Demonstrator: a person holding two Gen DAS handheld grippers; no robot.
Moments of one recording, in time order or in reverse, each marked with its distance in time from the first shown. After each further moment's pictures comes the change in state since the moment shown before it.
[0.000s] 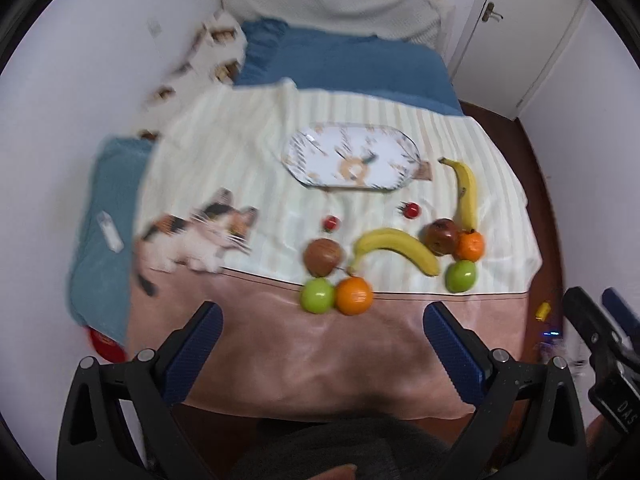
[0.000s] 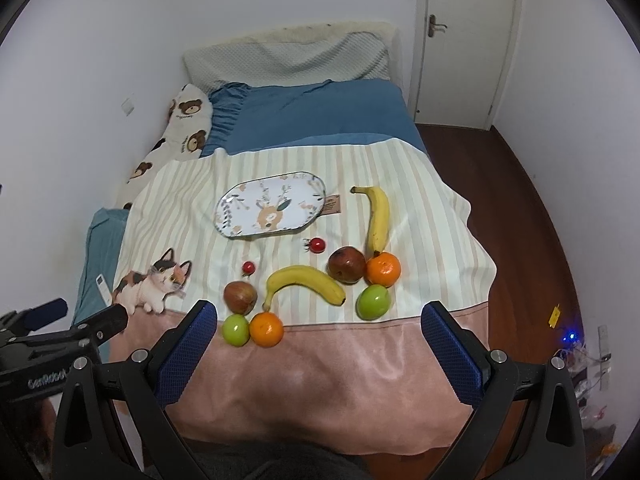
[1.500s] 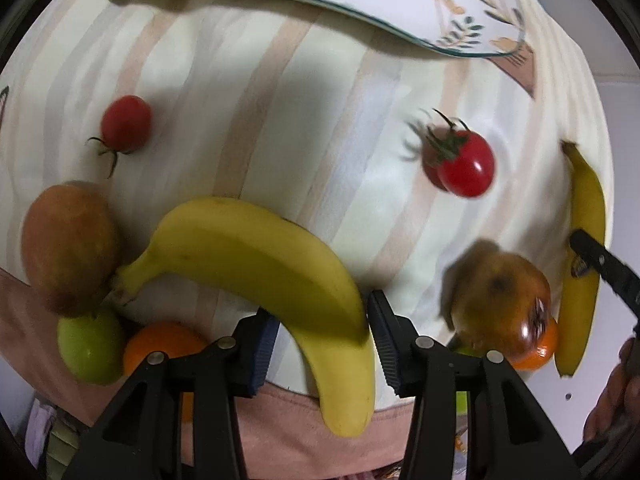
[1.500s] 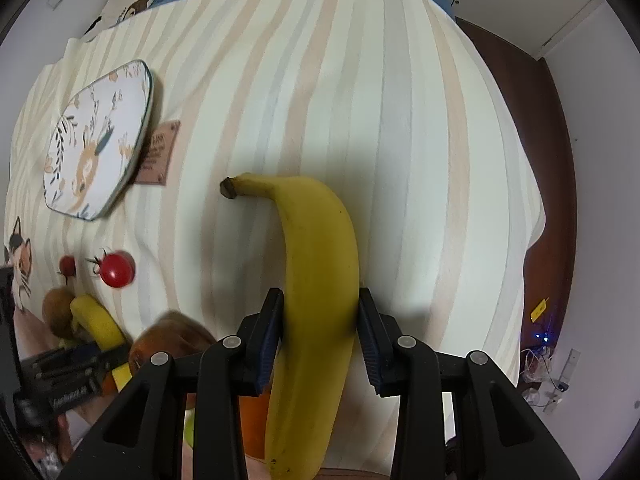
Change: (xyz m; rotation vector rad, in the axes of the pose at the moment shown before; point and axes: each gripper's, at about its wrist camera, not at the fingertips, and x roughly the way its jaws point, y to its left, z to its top) left arm 0.387 -0.158 0.048 -0.281 0.488 -0.142; right arm 0.416 -0.128 0.102 -0.171 0.525 -0.061
